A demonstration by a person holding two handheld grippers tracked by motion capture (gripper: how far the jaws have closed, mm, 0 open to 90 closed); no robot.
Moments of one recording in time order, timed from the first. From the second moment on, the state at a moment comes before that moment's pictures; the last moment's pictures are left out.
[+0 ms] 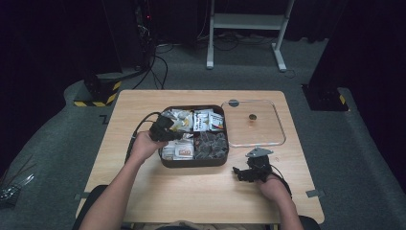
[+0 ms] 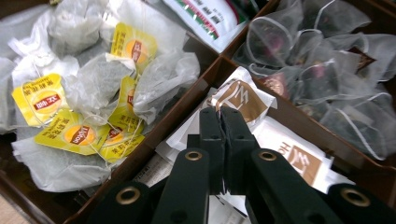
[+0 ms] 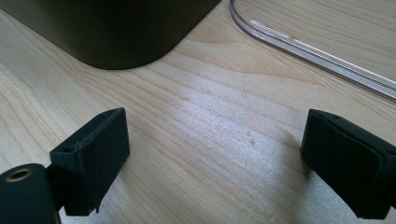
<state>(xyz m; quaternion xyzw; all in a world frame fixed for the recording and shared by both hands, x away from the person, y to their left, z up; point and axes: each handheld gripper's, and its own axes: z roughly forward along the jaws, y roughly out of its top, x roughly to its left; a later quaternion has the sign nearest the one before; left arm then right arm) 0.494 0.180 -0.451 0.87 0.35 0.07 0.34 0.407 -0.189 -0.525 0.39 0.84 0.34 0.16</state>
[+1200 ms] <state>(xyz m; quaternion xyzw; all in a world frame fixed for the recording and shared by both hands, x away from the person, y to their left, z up) 0.480 0.230 -0.428 0.82 0.40 0.07 0.39 0.407 -0.189 -0.524 0.39 0.84 0.34 0.16</state>
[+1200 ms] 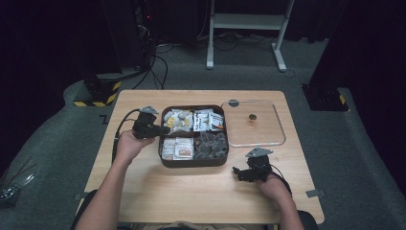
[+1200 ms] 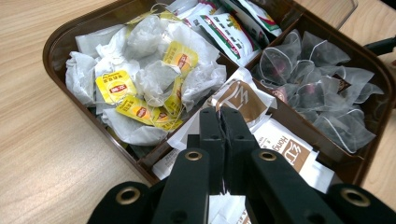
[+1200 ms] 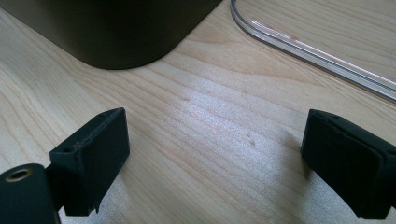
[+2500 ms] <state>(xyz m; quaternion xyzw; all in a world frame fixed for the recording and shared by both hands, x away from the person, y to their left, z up) 0.468 0.295 -0.437 0.79 0.48 0.12 0.37 0.420 -0.186 -0.525 0.38 0.85 0.34 0.16</state>
